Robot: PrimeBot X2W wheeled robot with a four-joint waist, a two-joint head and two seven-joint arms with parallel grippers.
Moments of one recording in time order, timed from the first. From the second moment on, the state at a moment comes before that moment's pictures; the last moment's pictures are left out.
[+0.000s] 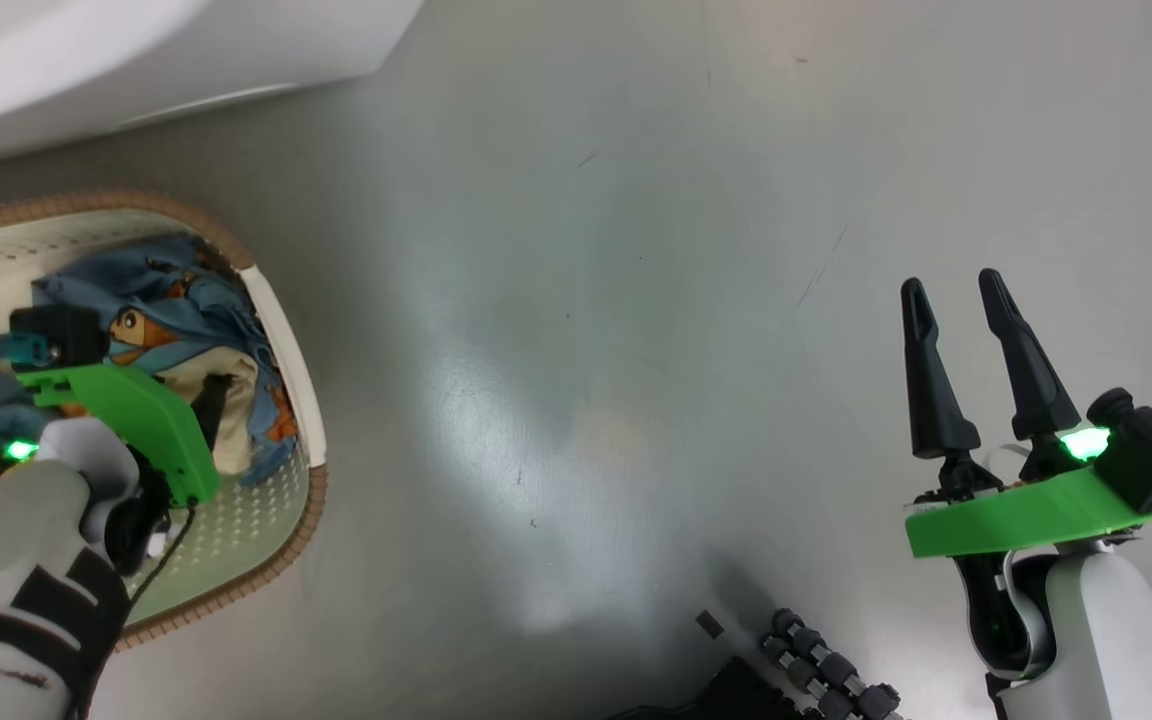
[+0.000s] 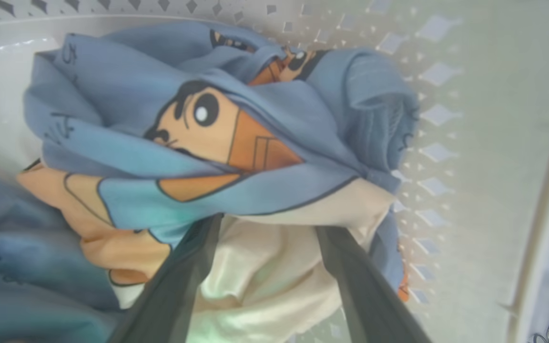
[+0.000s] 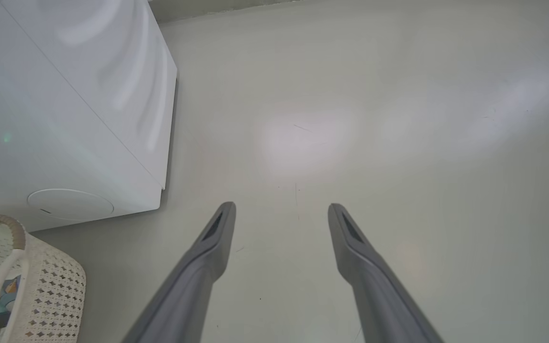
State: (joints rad) left arm -0.89 0.33 -0.85 1.07 -1.06 -0.13 0.01; right arm -0.28 -0.05 -0.01 0.07 0.31 0.13 -0.25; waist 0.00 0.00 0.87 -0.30
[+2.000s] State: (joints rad) left arm -0.77 0.26 -0.93 1.20 -1.03 -0.13 -0.25; right arm -0.34 -0.05 0.04 0.17 0.27 0.13 -0.26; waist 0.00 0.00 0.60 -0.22
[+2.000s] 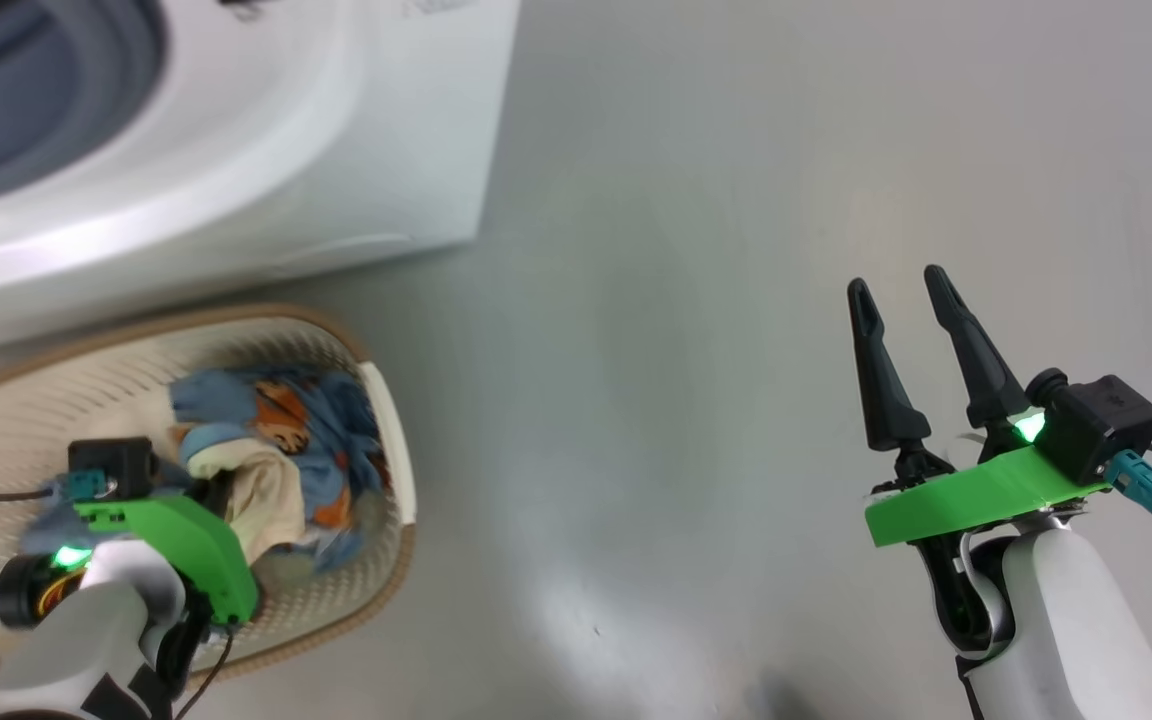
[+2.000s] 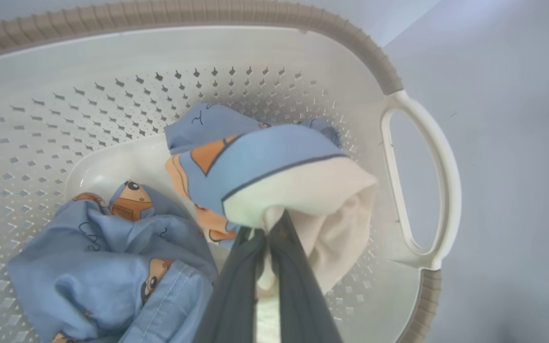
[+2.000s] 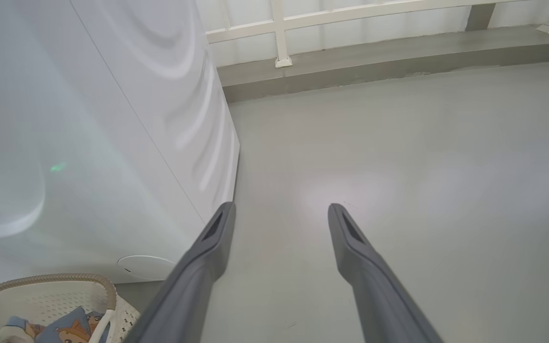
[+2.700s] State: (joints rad) left arm -0.34 0.25 -0.30 0.54 -0.50 -0.08 -0.25; right arm -0.26 -0.05 0.01 0.25 0.25 0.13 -0.26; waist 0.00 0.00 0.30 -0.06
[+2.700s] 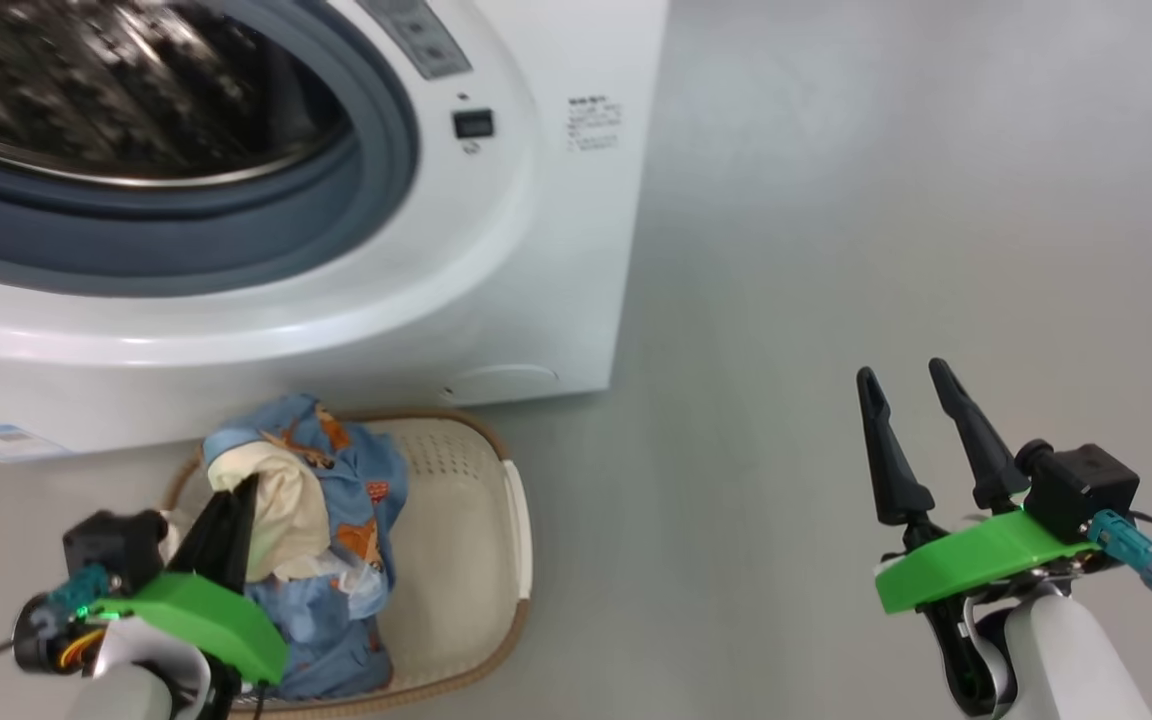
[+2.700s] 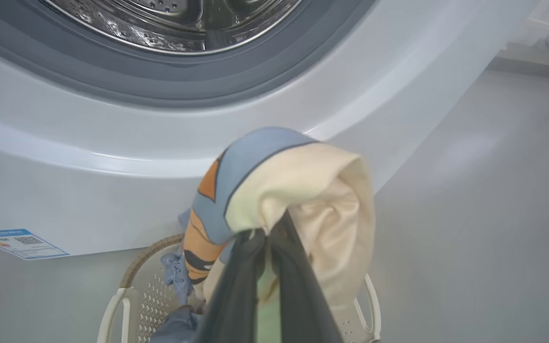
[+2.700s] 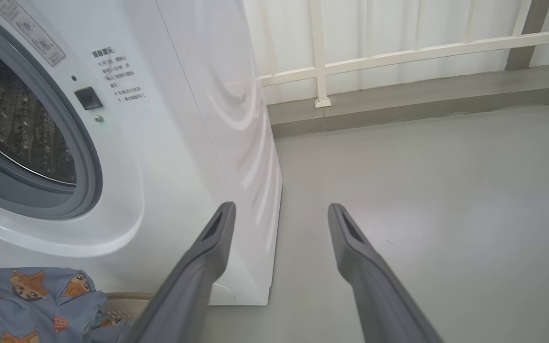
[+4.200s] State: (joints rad) left arm -0.21 0.18 0.00 0.18 -0.34 -0.13 -0.25; right arm -0.19 -0.05 0.01 0.27 0.28 0.13 -0.26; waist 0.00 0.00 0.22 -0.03
